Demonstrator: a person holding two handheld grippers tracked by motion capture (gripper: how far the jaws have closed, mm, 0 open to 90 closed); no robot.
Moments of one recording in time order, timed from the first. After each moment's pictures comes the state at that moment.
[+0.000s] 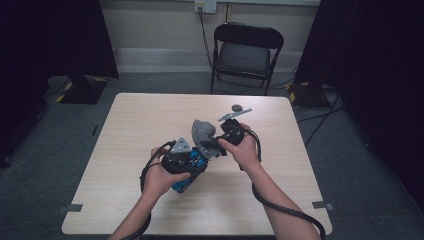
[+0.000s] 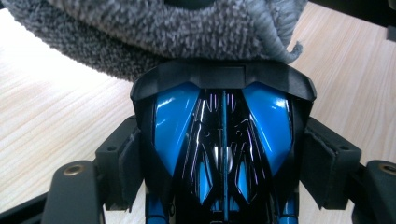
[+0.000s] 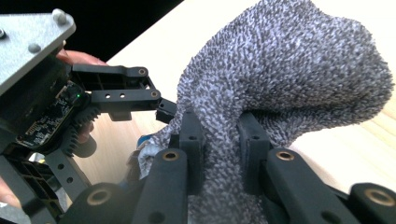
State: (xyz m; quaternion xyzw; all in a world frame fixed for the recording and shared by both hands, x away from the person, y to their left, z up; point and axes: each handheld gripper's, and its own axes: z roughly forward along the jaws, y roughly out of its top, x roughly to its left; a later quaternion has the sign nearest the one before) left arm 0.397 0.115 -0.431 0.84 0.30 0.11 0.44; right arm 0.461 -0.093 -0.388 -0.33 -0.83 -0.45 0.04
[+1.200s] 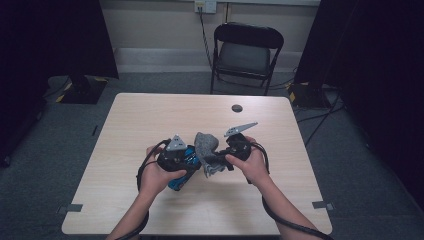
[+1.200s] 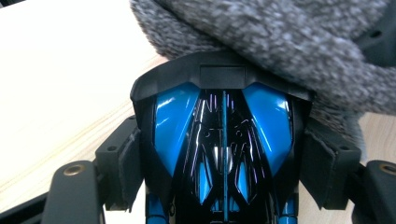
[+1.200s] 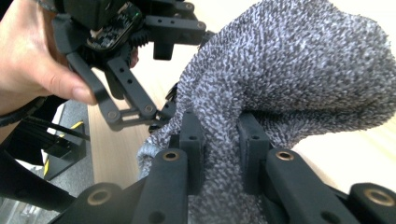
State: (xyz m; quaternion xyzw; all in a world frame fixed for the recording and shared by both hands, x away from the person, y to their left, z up) left arm 0.403 0.128 -0.433 0.84 0.32 0.13 0.43; right arm 0.426 -0.112 -0.402 -0.28 -0.84 -0.46 0.07
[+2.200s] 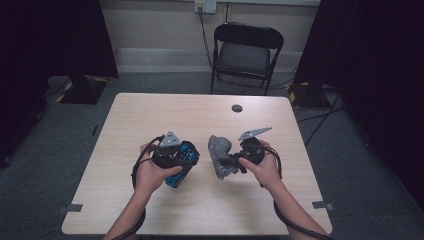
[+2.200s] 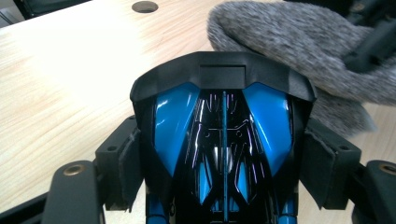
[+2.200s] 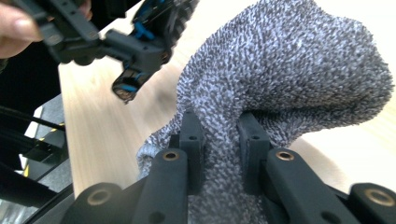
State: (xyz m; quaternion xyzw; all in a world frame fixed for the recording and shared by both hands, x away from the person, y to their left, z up) left arm 0.403 0.137 -0.419 0.82 0.33 0.13 0.45; right arm 0.425 -0.151 -0.412 -0.32 -0.84 -0.44 0.04
